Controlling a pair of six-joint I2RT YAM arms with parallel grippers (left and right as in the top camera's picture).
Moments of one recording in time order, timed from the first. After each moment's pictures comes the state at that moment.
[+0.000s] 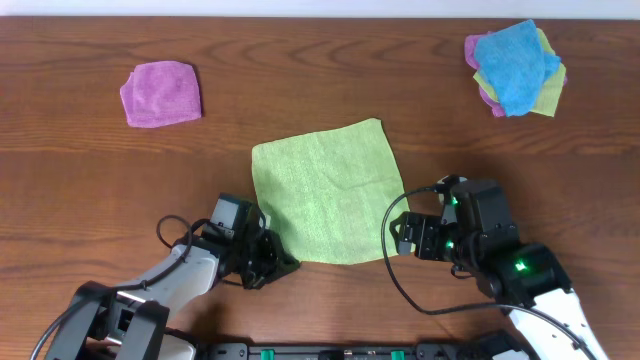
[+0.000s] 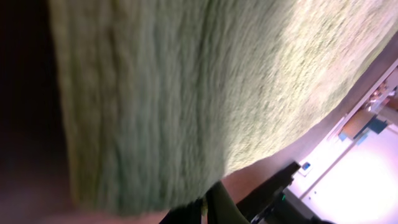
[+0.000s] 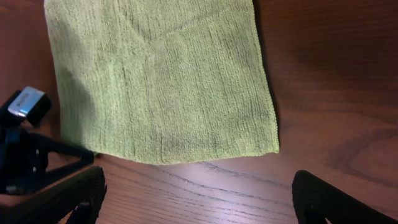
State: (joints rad) left arm -0.34 1.45 0.39 -0.20 0.75 -0.92; right arm 0.34 0.94 0.72 -0.80 -0.19 0.49
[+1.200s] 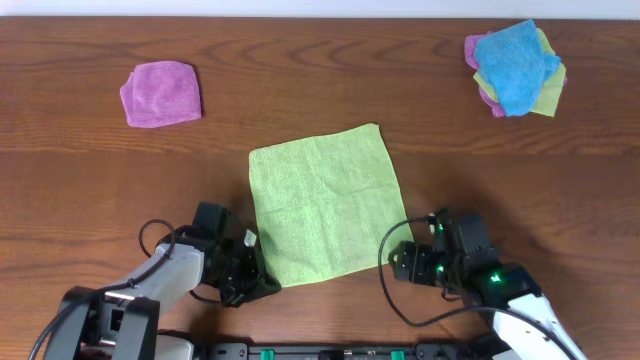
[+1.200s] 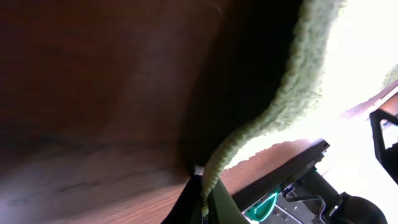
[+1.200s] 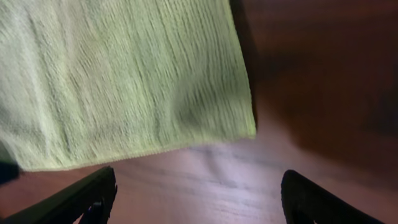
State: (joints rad) left arm -0.20 1.44 0.39 -0.52 0.77 -0.62; right arm 0.34 0.96 0.40 -0.58 -0.23 0.55
